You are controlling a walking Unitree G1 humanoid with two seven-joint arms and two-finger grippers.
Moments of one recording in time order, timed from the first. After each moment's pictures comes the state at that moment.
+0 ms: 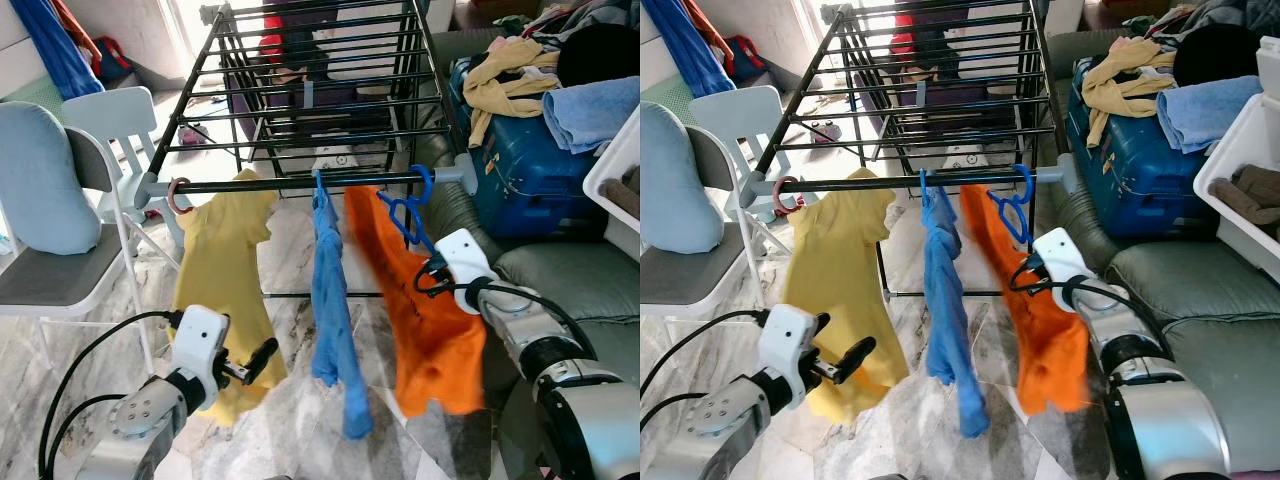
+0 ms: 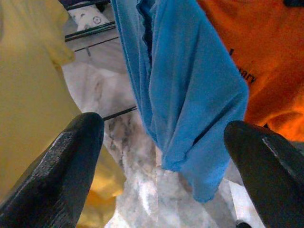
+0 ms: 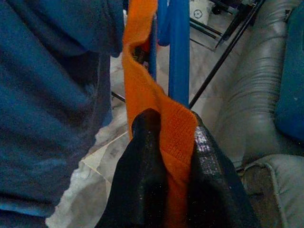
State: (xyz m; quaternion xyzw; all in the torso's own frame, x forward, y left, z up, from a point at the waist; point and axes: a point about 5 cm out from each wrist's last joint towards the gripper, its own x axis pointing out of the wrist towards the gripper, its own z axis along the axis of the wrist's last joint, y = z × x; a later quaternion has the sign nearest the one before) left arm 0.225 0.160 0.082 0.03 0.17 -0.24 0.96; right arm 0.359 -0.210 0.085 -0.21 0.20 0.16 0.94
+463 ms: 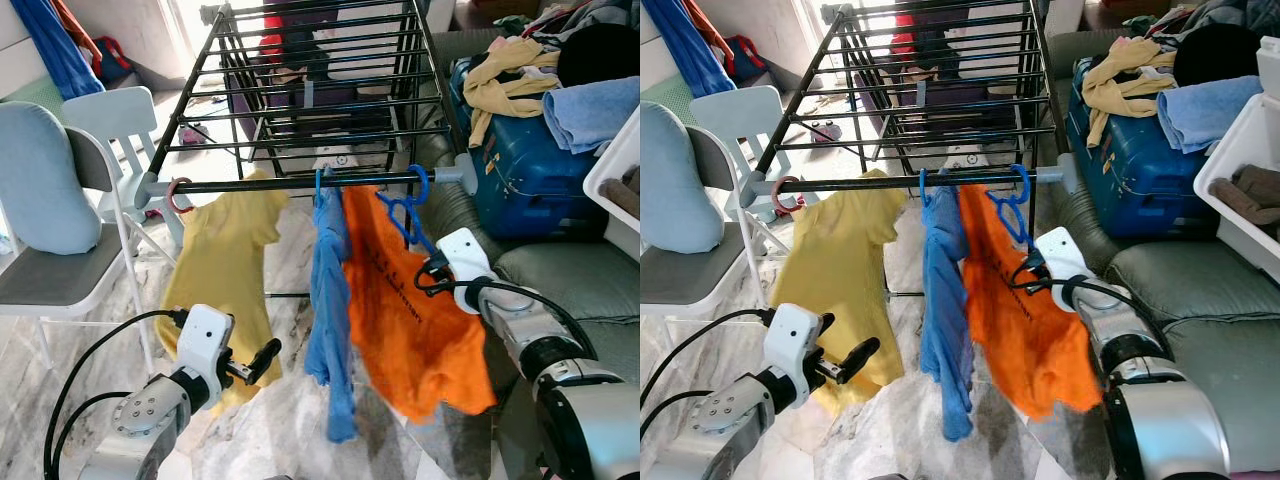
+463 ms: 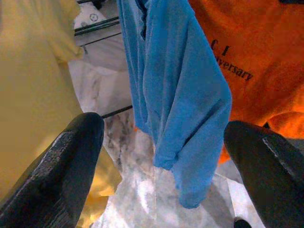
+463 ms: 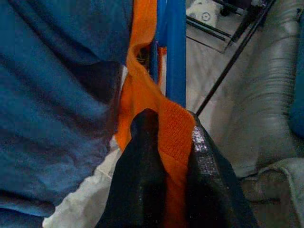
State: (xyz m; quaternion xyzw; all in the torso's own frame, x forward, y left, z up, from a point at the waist) left arm 0.226 0.157 0.079 0.03 0.17 -0.25 0.95; right arm 0.359 -0.204 0.085 -0.18 0.20 0.18 0.95
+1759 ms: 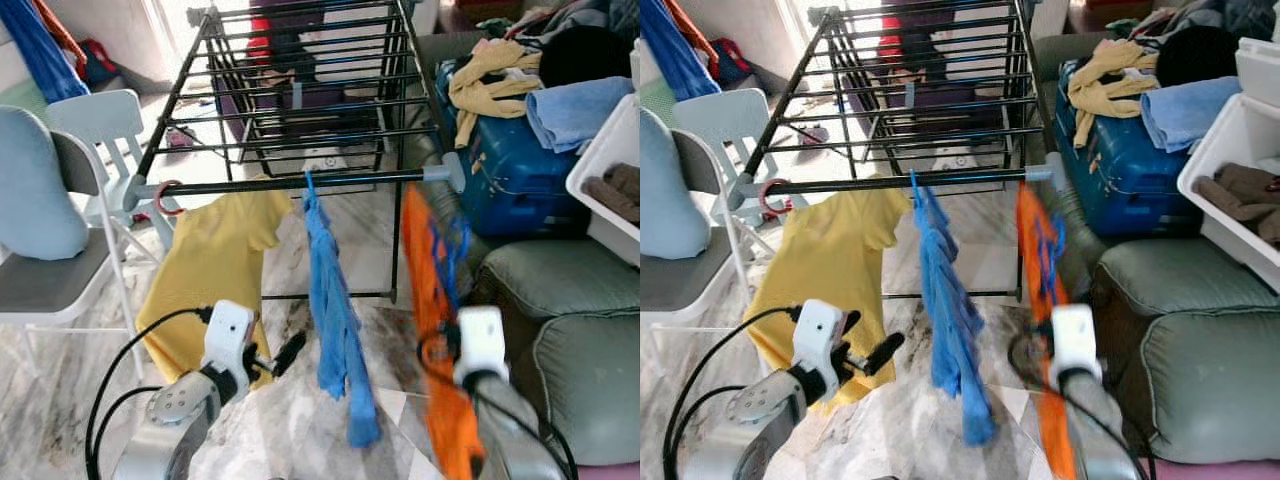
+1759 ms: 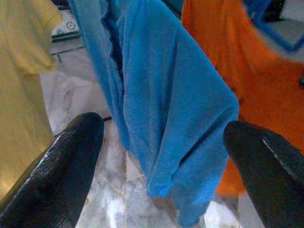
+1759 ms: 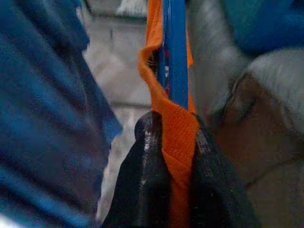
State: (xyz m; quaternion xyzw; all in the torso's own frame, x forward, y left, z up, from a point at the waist) left arm 0.238 0.129 0.072 -0.02 0.16 -0.26 0.95; right arm 0.250 -0.188 0.026 -0.08 0.19 0.02 0.98
